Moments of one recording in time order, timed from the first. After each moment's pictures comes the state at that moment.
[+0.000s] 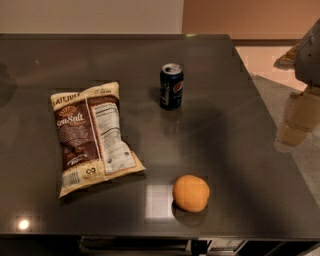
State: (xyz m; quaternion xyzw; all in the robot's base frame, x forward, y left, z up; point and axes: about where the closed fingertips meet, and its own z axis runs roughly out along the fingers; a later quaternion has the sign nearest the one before) arm 0.438 -0.217 0.976 -0.60 0.78 -0.03 0.16
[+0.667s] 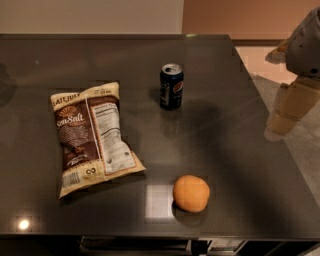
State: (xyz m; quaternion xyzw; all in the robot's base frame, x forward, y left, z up) arm 0.457 -0.209 0.978 -0.61 0.78 -0.02 0.18
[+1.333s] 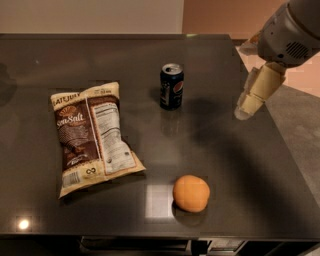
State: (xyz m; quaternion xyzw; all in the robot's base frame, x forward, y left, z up) arm 0.512 -0.170 0.974 -0.61 0.75 0.05 0.23
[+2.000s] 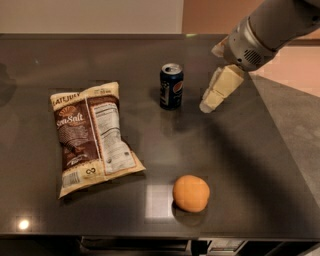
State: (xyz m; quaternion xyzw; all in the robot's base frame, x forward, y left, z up) arm 0.563 -0.119 0.949 -0.60 0.75 0.09 0.28
